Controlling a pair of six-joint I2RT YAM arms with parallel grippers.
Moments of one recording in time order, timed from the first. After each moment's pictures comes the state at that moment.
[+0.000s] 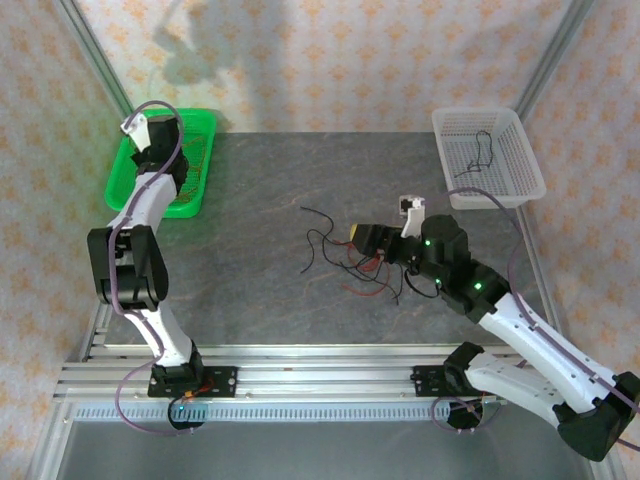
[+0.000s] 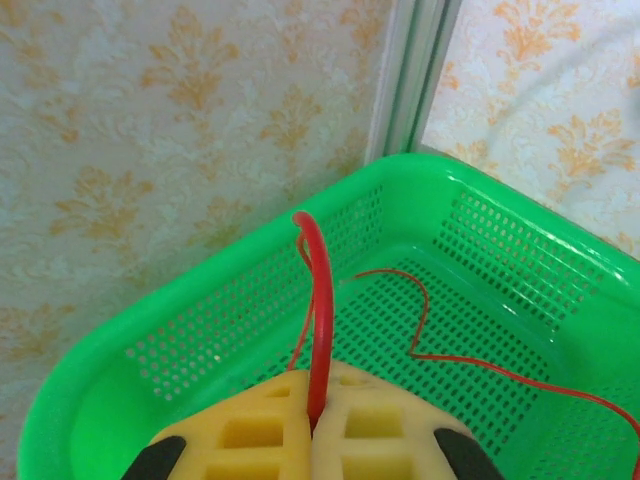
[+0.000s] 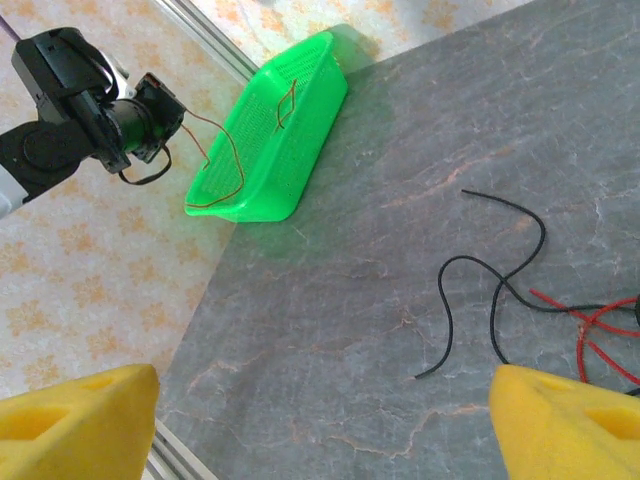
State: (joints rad) left arm 0.15 1.82 1.45 -0.13 -0.65 -0.40; right arm 0.67 0.85 0.82 -0.30 -0.12 0.70
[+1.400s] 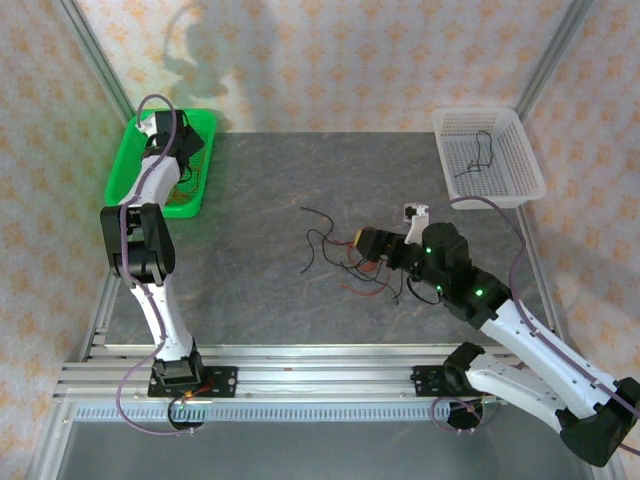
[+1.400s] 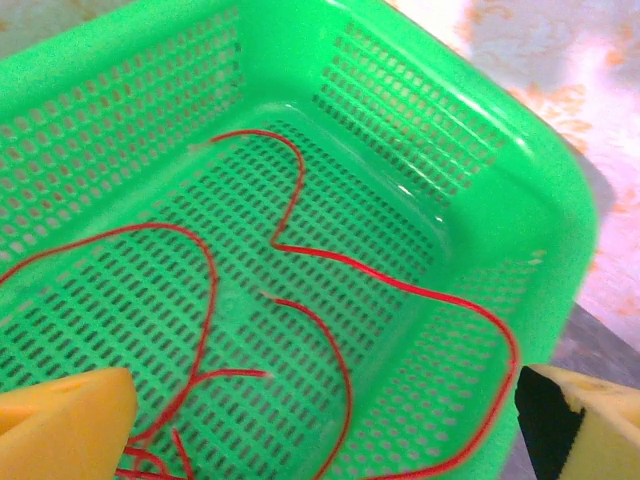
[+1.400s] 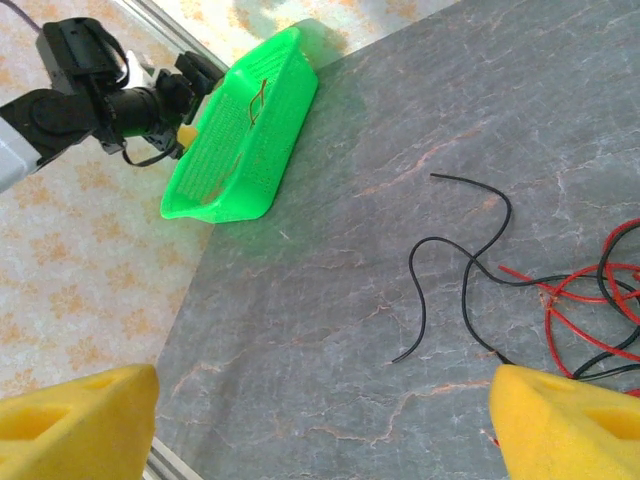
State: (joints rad) left arm 0.17 2.04 1.73 -0.37 -0.30 -0.57; right arm 0.67 0.81 0.76 -0.32 -0.08 0.74
